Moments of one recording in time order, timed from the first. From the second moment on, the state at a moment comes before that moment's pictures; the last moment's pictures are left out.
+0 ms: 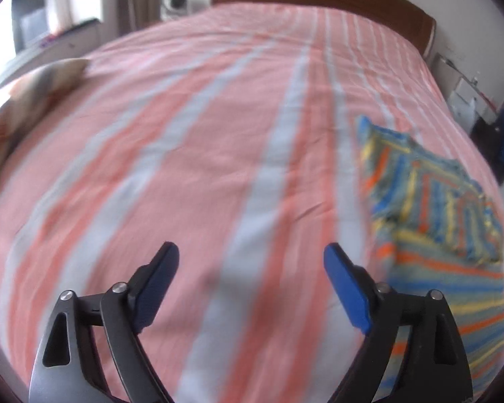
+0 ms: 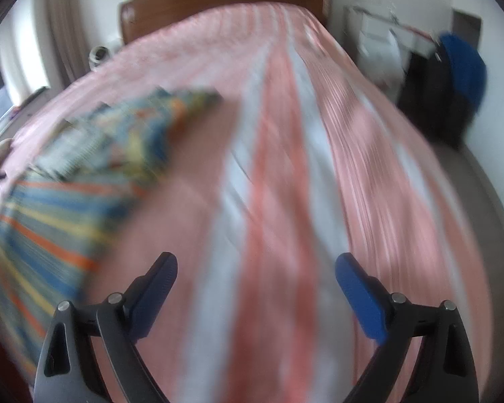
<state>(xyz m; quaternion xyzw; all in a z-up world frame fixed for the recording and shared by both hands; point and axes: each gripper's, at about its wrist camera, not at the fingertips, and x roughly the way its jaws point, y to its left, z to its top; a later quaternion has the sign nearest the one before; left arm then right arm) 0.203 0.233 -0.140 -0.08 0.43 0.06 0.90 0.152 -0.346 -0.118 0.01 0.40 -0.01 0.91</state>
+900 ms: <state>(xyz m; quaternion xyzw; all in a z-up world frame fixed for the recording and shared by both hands) 0.169 0.240 -0.176 -0.08 0.37 0.04 0.92 0.373 -0.185 -0.140 0.10 0.49 0.11 0.86</state>
